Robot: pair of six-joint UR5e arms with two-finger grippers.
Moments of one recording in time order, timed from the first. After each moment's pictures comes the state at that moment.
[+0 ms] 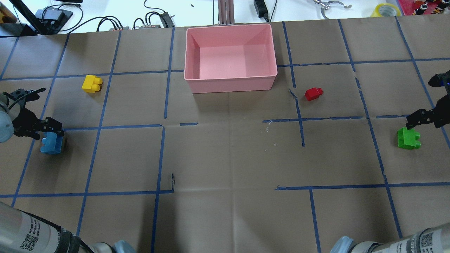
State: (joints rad) left arm -0.85 -2.04 -1.85 -0.85 1.55 0.62; right arm 0.86 -1.30 2.00 -2.30 -1.54 -0.72
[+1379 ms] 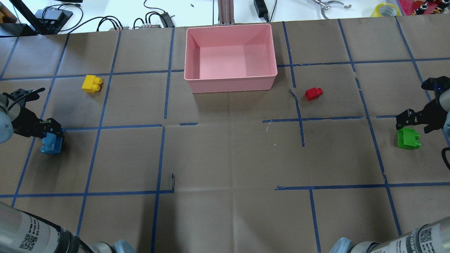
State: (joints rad) left arm -0.85 -2.04 -1.85 -0.86 1.52 0.62; right arm 0.88 -1.25 2.02 -2.38 -1.54 -0.51
